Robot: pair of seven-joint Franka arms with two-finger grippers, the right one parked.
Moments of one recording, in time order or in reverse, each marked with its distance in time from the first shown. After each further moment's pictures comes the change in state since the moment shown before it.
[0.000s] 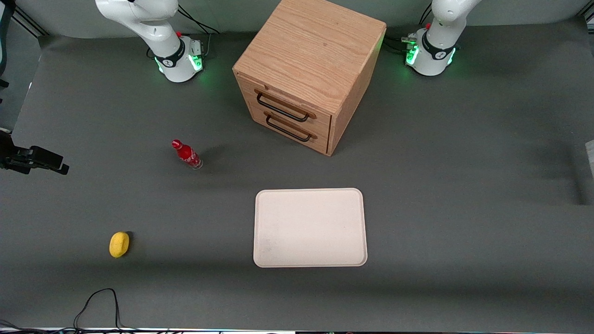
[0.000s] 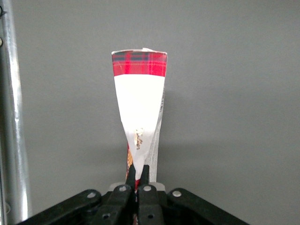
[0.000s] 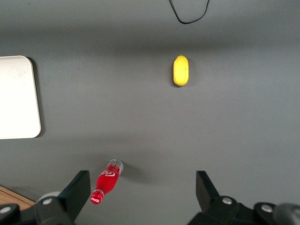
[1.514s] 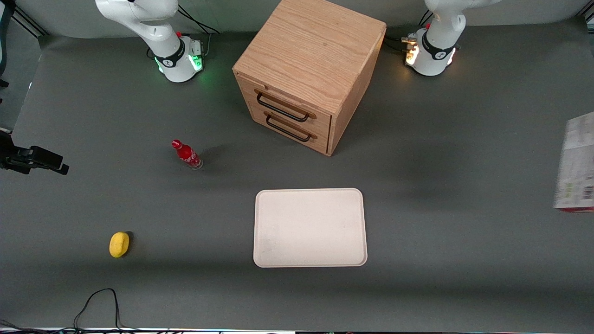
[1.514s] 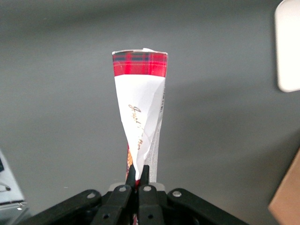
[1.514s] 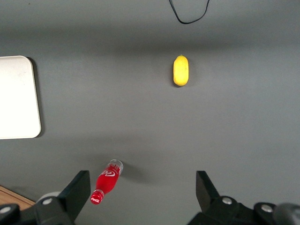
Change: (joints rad) arm -0.702 -0.035 -0.025 0.624 0.164 -0.811 -0.625
